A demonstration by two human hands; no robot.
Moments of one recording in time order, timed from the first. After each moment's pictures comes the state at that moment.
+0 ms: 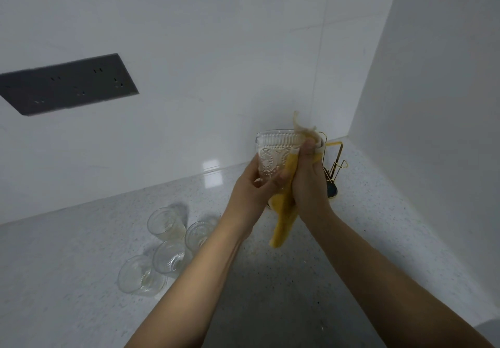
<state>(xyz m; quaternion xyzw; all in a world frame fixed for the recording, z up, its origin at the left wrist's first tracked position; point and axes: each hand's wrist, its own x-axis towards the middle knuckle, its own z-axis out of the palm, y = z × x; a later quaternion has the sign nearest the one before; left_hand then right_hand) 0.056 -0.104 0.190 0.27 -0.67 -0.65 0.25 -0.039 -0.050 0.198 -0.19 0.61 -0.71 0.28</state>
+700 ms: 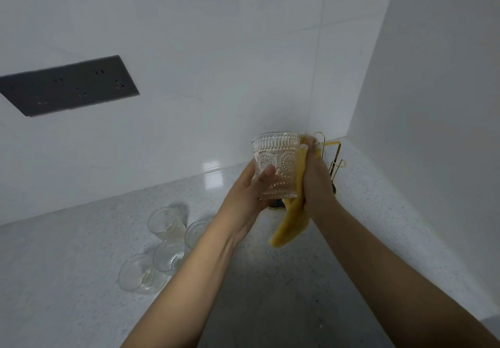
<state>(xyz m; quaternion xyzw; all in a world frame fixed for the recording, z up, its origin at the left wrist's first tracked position) 0.062 -0.101 0.190 0.23 -0.57 -0.76 0.22 -0.051 -0.042 0.204 -0.15 0.64 -0.68 0.31</state>
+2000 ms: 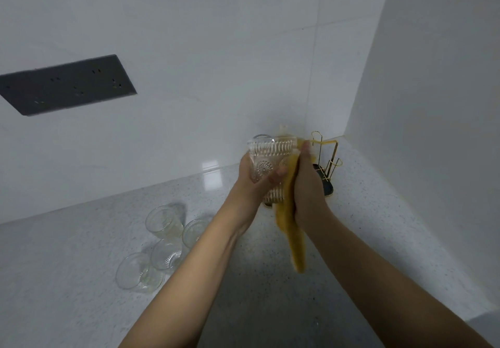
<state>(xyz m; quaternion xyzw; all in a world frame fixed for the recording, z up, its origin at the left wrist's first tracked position) 0.054 -0.101 0.188 0.25 -0.60 -0.73 0.23 -0.039 -0.034 0.201 -0.16 0.56 -0.71 0.40</state>
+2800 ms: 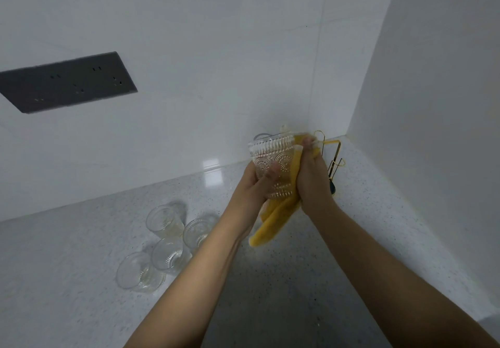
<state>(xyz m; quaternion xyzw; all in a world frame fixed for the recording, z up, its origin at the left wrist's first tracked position) 0.052 -0.099 0.182 0.26 -0.62 -0.70 0.24 -0.051 -0.045 0.202 -0.17 0.68 -0.66 0.28</state>
